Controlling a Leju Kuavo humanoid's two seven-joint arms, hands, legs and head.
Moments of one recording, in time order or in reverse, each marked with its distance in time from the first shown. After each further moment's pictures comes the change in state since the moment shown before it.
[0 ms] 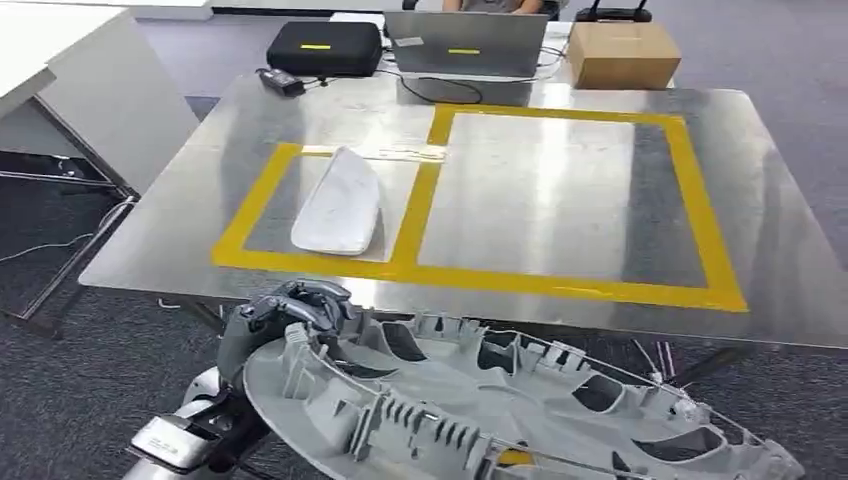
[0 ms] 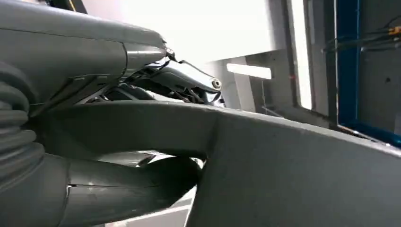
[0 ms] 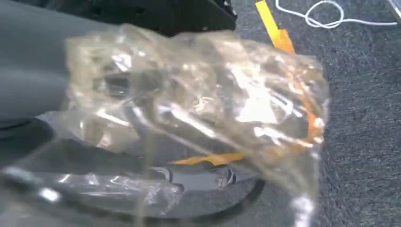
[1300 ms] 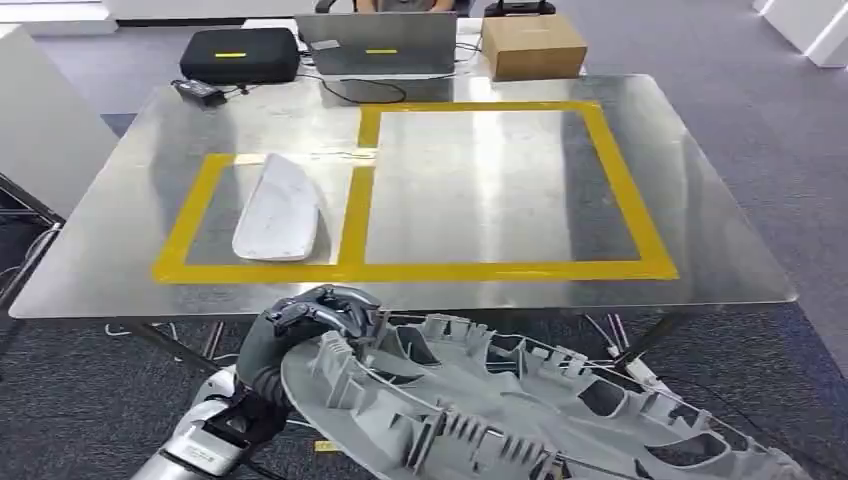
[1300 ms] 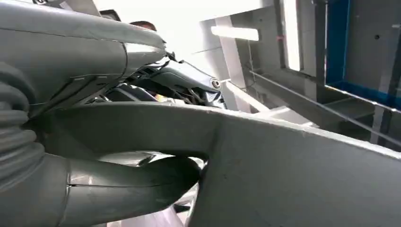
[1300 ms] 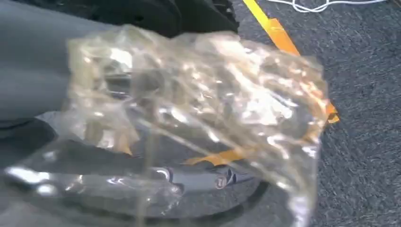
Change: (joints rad) left arm -0.015 -0.008 -0.026 0.017 -0.081 0.004 0.014; right arm -0.024 0.007 -0.074 0.012 0.078 0.015 -0.037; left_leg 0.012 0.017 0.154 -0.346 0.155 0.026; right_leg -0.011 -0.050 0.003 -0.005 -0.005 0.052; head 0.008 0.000
